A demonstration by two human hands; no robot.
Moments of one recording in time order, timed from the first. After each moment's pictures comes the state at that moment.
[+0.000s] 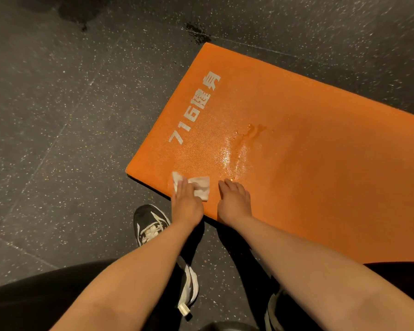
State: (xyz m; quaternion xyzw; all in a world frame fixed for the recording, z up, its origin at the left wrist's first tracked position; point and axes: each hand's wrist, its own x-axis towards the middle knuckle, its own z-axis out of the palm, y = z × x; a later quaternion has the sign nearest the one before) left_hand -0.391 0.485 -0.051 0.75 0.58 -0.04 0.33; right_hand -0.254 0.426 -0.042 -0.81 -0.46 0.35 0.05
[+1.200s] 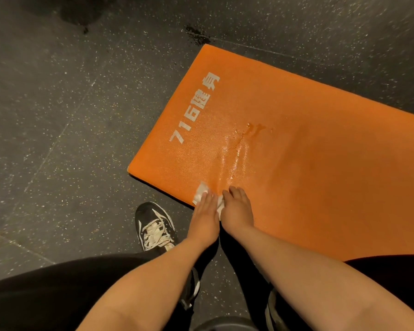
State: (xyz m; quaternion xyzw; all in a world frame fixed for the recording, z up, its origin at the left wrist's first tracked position) left_hand -0.393 0.425 -0.076 0.82 0.45 -0.02 0.36; right_hand -0.265 0.392 -0.043 -0.81 -0.46 0.34 0.06
